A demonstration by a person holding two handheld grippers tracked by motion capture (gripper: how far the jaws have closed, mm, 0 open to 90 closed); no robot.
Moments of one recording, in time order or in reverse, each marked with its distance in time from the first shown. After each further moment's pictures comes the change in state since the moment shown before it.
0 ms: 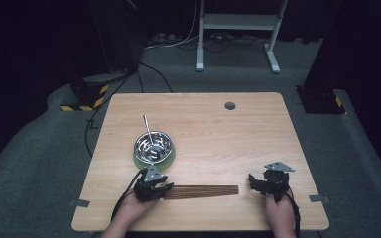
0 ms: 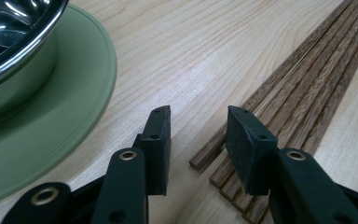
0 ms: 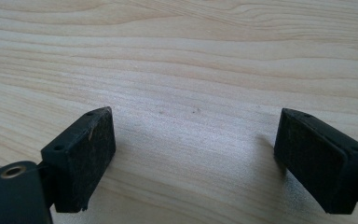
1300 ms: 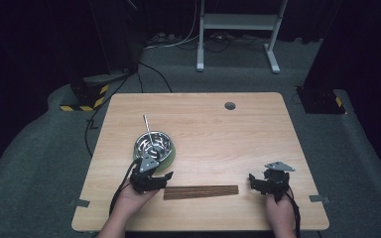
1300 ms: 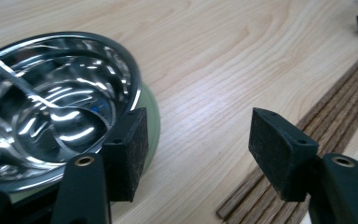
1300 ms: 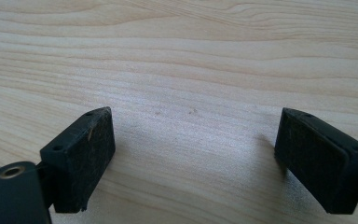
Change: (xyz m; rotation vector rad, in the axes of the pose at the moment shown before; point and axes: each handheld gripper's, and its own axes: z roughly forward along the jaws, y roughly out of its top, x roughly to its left) left arm 0.005 0.035 -0.027 -0.099 0.071 -0.043; right arm -0.002 0.001 0.000 0.005 -0.003 0.007
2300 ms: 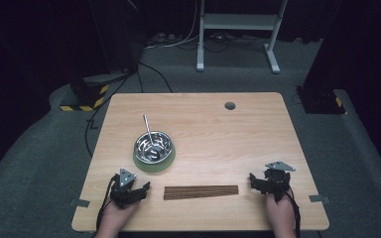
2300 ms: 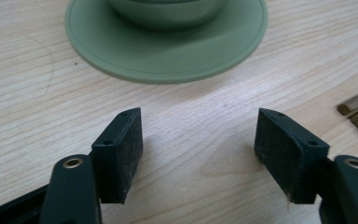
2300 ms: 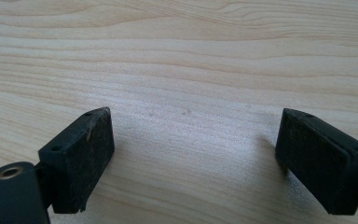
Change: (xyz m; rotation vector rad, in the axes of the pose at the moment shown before) left arm 0.030 -0.077 -0.017 0.055 0.221 -0.138; right arm -0.001 0.000 0.000 -0.001 -0.016 0.018
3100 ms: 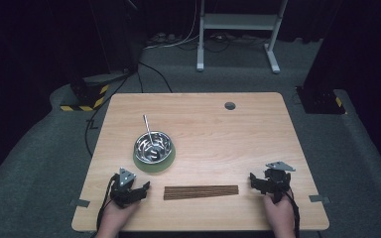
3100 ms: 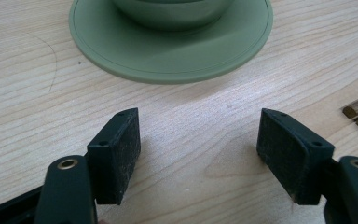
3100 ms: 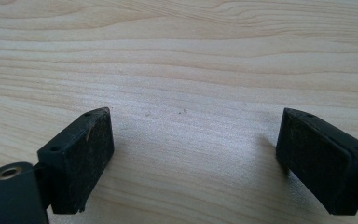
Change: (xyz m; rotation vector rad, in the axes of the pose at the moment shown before) left arm 0.001 0.001 0.001 0.009 0.021 -0.018; right arm -0.001 0.000 0.000 -0.002 -0.019 0.007
